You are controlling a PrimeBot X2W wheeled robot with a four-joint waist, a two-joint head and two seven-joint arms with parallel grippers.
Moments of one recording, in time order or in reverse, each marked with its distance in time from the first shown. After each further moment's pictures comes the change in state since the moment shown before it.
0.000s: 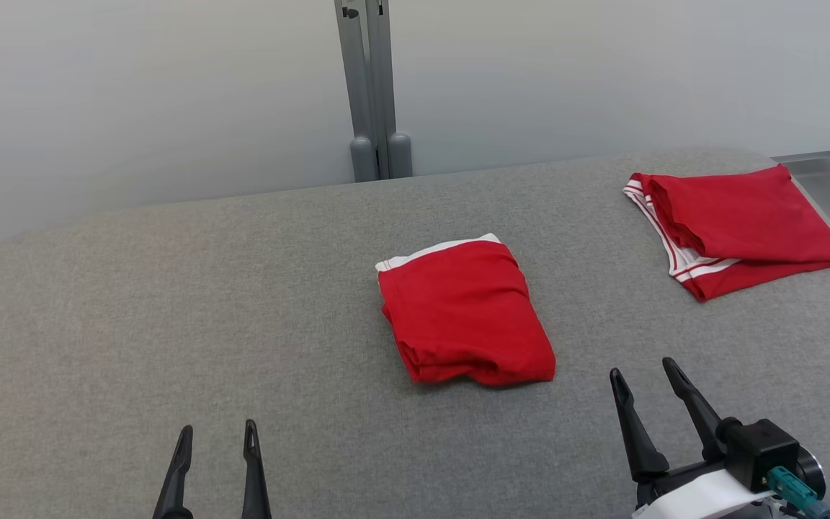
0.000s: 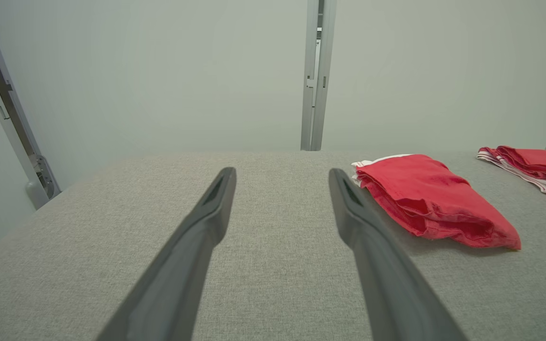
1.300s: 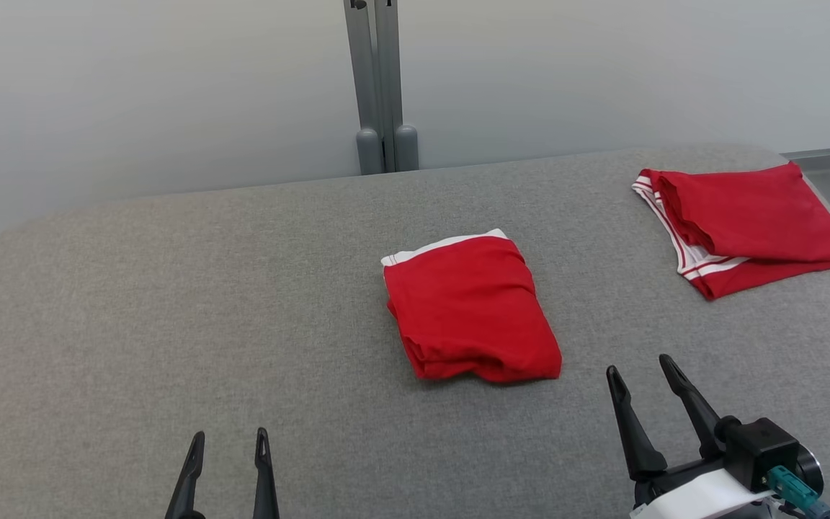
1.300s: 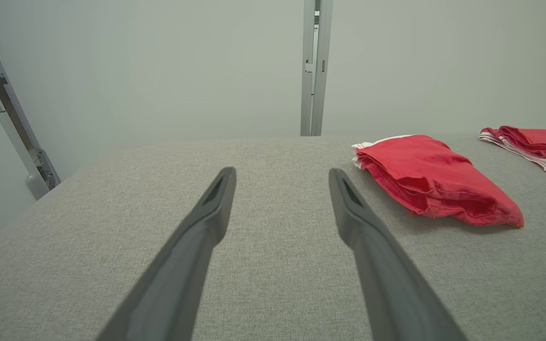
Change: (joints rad) left arm 0.005 0.000 -0.014 0.027 0.024 -0.006 0.000; right arm 0.004 -0.003 0.011 -0.020 0.005 0.000 0.000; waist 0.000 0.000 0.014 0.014
